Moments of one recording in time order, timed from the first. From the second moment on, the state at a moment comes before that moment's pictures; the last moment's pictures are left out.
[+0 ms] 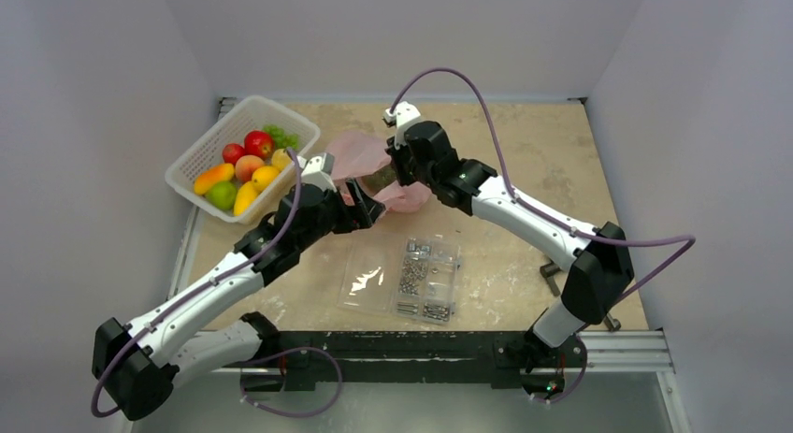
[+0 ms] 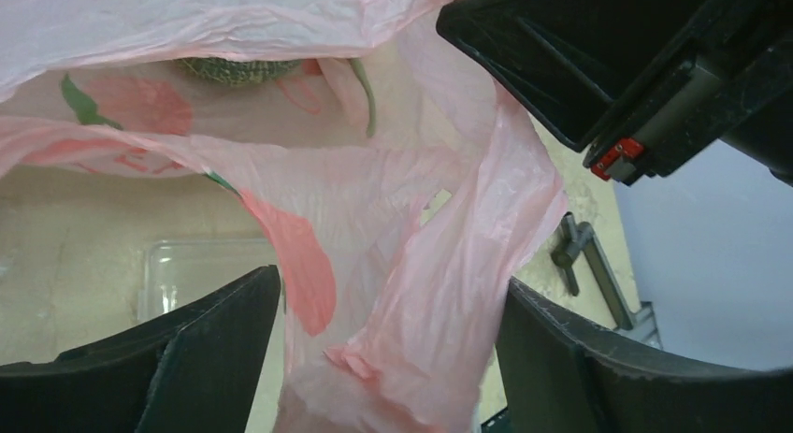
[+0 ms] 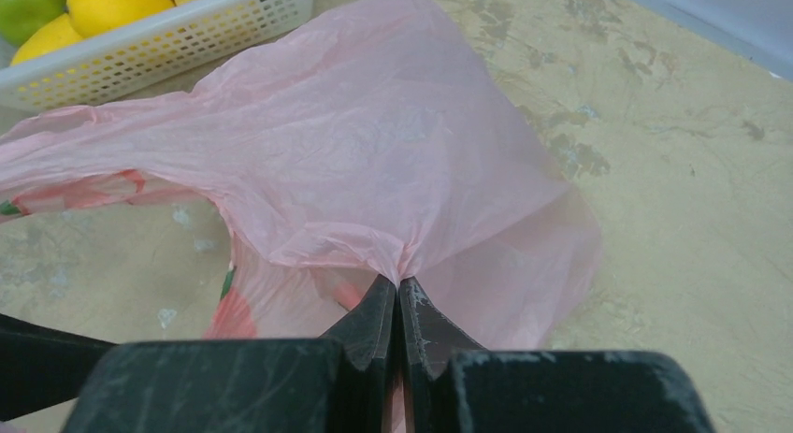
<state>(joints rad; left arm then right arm) -0.70 0.99 0.80 -0.21 -0.12 -0.75 0.78 1.60 1.41 -0.28 0.18 0.11</state>
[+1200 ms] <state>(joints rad) -0.67 0.88 0.76 -0.21 0.34 -0.64 0.78 1.46 1.12 -0.22 0.19 0.30</state>
